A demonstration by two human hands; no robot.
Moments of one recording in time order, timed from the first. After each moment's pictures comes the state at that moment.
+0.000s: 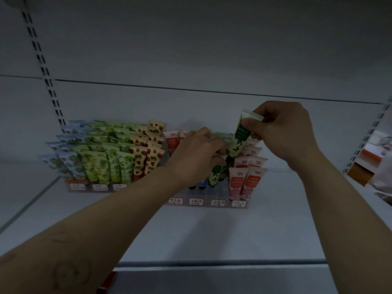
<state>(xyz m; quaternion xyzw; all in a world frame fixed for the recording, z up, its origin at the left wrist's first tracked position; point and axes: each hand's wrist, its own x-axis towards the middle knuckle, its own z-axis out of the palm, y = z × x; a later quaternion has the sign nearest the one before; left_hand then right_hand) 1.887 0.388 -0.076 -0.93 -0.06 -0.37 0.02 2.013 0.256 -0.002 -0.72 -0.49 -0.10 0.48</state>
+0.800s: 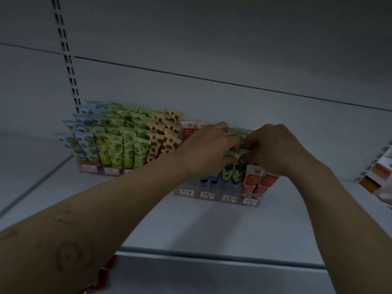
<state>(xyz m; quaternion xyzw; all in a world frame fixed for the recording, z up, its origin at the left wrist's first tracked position) 1.872 0.397 -0.073 -0.94 -0.02 -0.34 0.04 1.996 0.284 -0.023 -0.81 -0.58 -0.08 0.08</state>
